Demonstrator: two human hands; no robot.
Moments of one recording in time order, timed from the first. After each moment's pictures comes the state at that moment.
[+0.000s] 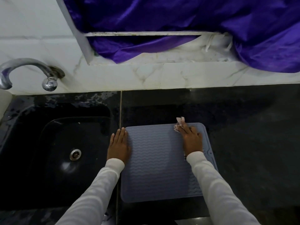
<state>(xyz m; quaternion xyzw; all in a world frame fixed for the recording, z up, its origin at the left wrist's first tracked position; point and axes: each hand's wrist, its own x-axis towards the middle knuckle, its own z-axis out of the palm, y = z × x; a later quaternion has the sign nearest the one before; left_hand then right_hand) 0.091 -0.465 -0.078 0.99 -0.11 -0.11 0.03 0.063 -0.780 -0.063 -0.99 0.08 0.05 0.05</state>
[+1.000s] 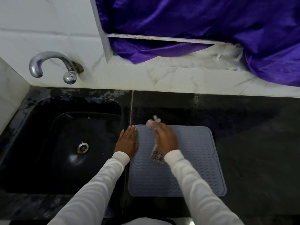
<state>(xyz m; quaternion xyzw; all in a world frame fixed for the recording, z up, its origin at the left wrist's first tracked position) 0.095 -0.448 -0.079 0.98 -0.15 -0.11 0.11 0.077 -0.644 -0.029 -0.95 -0.07 -0.11 0.28</state>
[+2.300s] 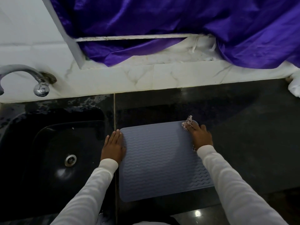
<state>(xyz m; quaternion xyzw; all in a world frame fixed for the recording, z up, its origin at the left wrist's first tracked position) 0.097 -0.450 -0.085 0.98 -0.15 -0.13 0.04 0.043 -0.839 -0.045 -0.99 0.11 0.11 0.01</state>
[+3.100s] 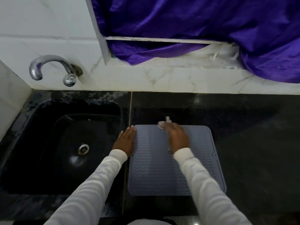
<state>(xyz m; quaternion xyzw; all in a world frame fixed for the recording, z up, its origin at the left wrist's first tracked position) 0.098 -0.444 -0.077 0.97 -0.17 -0.15 0.09 0.070 -0.693 -0.028 -0.96 0.01 -0.03 0.27</state>
